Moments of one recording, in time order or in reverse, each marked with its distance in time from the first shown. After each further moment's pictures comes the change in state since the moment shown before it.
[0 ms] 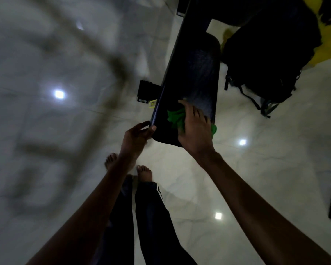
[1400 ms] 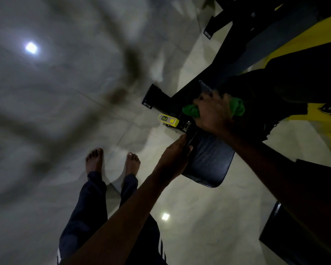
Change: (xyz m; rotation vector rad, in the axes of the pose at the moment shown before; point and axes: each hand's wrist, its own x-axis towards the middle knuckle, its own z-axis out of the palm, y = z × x) left_hand 0.015 0.063 -0.014 0.140 -0.280 0.067; right_hand 0.185 -0.078 -0.003 -0.827 -0.382 -0.275
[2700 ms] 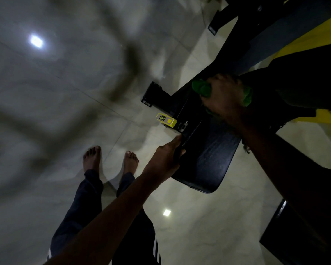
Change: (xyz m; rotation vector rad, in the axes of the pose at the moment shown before) left_hand -0.001 0.021 -0.010 0.141 0.064 0.021; right_hand 0.043 0.049 -0.001 0.182 0.113 0.085
